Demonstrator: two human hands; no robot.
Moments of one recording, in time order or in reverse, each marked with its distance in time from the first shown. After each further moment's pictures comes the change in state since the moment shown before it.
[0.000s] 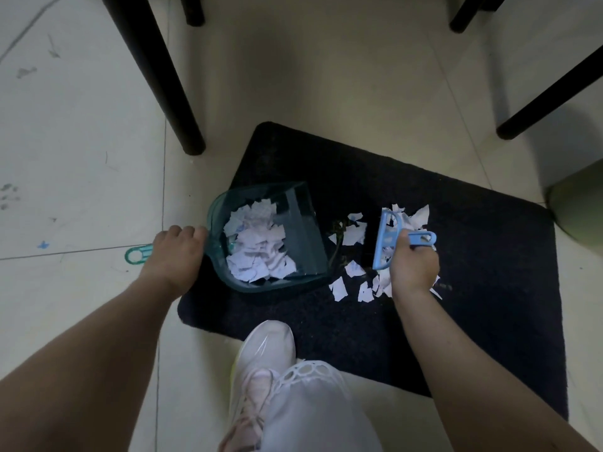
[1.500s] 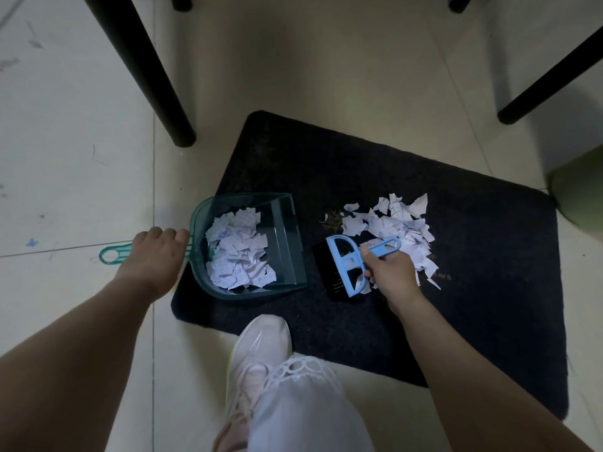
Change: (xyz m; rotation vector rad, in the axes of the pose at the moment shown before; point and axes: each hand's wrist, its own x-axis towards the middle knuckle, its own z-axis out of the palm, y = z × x) left_hand -0.008 -0.011 0.000 0.036 -0.096 -0.005; right_hand 0.005 0.040 0.004 -0.038 -0.463 -0.024
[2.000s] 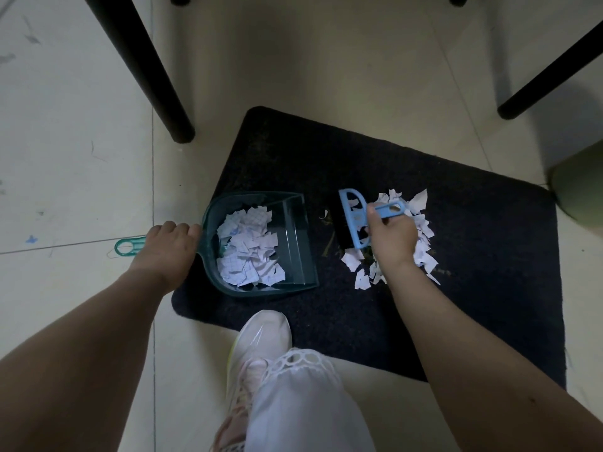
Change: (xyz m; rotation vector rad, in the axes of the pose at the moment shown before) left_hand 0.007 0.015 -0.003 0.034 -0.021 0.058; right_hand 0.012 -0.045 0.008 -0.039 0.221 -0.208
